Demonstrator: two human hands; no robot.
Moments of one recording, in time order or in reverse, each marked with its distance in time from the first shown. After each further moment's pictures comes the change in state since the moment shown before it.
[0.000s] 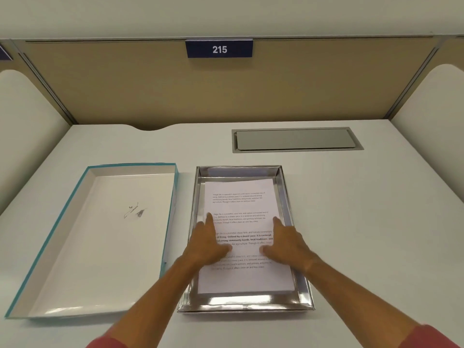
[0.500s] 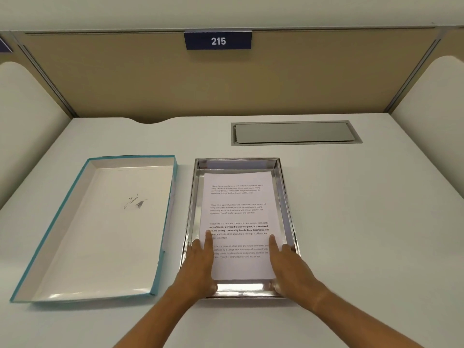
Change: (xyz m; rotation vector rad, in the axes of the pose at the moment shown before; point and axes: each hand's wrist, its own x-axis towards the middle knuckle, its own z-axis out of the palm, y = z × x) left_hand -0.057 -0.037 0.045 0.356 -0.017 0.117; right_hand -0.060 0.027 0.039 -0.388 -0.039 -0.182
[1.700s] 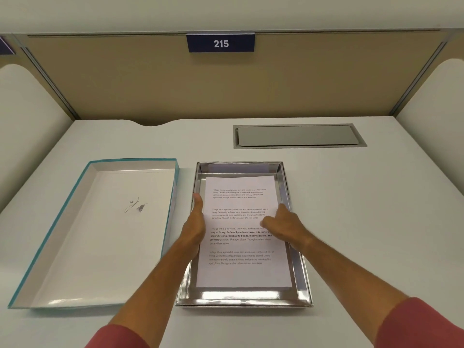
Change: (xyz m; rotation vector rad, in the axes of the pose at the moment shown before) left_hand 0.068 0.011 -0.075 -1.266 0.081 -0.314; right_hand 0.092 0.011 -0.056 0.792 0.054 0.296
